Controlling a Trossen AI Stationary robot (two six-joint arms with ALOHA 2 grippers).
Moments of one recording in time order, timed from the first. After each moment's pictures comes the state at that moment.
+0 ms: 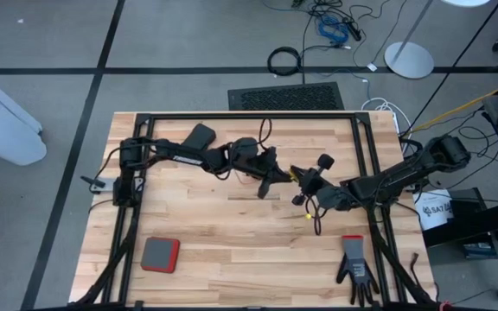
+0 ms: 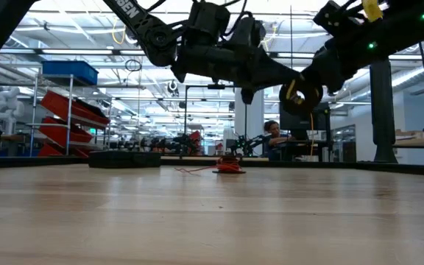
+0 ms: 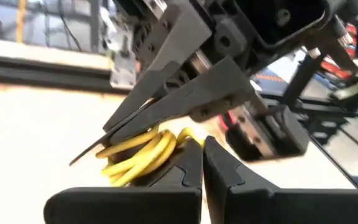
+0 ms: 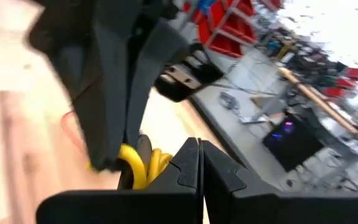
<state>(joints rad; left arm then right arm) 0.18 1.99 1.25 0.53 0.46 -0.12 0.30 1.23 0.49 0.29 1.03 -0.10</state>
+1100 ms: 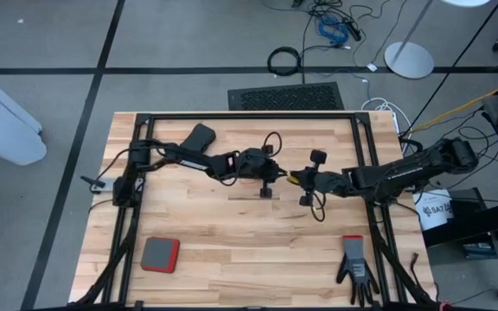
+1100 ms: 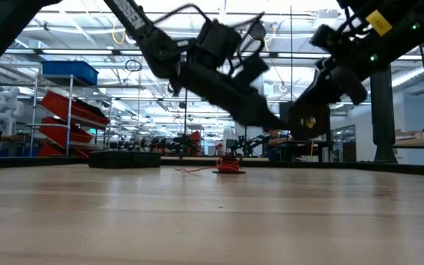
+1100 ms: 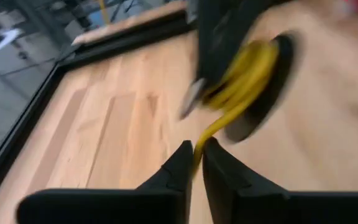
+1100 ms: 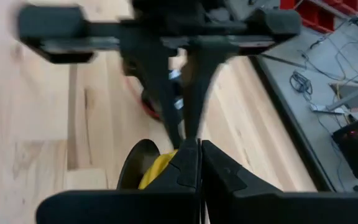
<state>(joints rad) 0.16 2.08 1.25 0.42 0.04 0.37 0.14 1.13 0.49 0.03 0.57 -0.11</state>
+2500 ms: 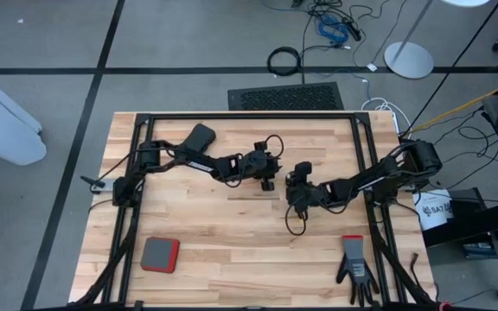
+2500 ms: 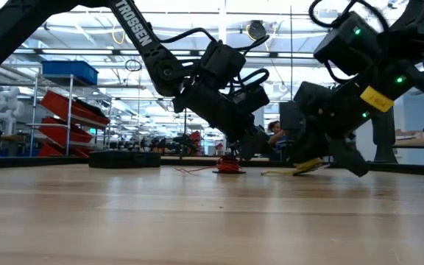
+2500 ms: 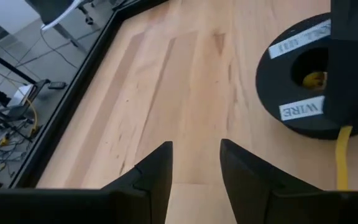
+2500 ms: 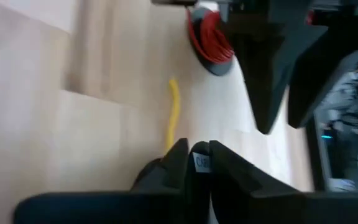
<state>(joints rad) 0.15 2.17 1.26 0.46 -0.25 0.41 0.16 1.57 0.49 0.21 0.67 -0.32</state>
